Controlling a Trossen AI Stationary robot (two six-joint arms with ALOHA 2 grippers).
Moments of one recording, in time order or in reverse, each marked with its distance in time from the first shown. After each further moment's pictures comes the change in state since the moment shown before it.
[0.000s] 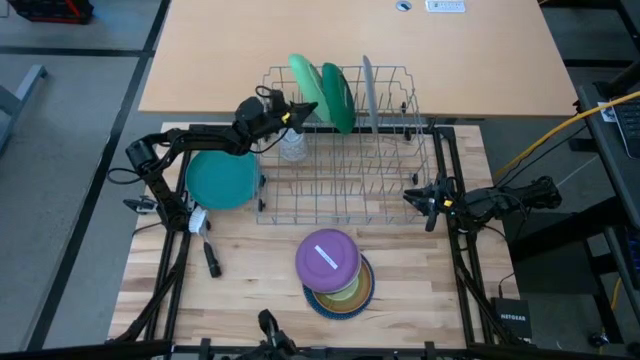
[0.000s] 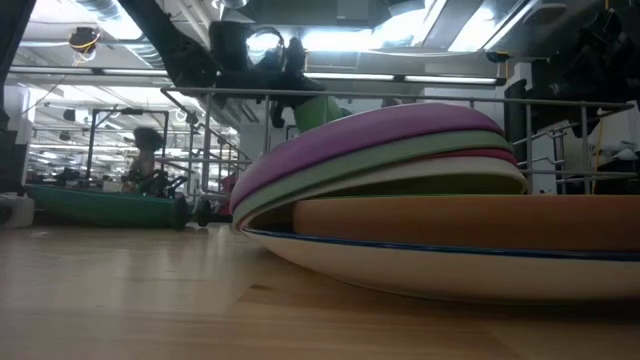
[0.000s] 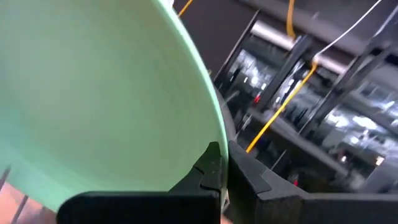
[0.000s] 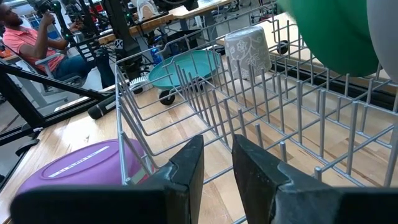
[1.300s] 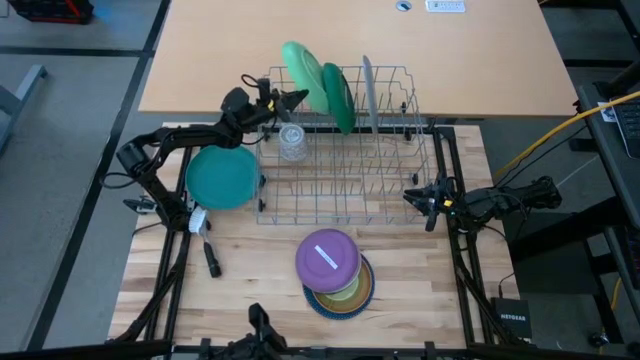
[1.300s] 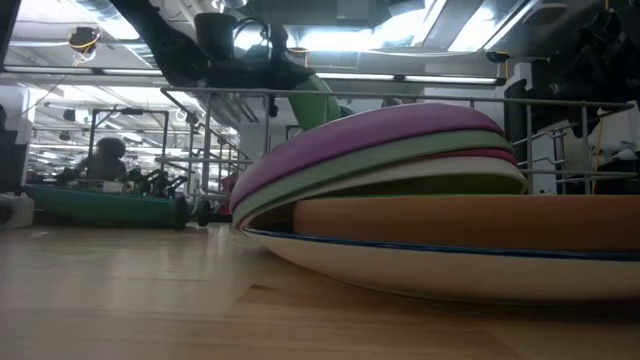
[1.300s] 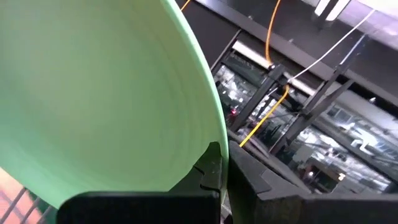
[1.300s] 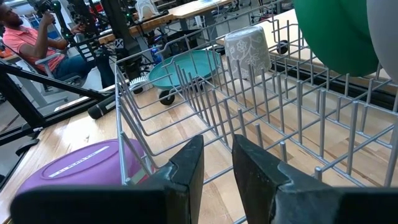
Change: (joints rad) left arm 0.079 -0.074 0.000 -0.009 0.122 -0.132; right arm 0.000 0.000 0.000 0.000 0.000 0.000
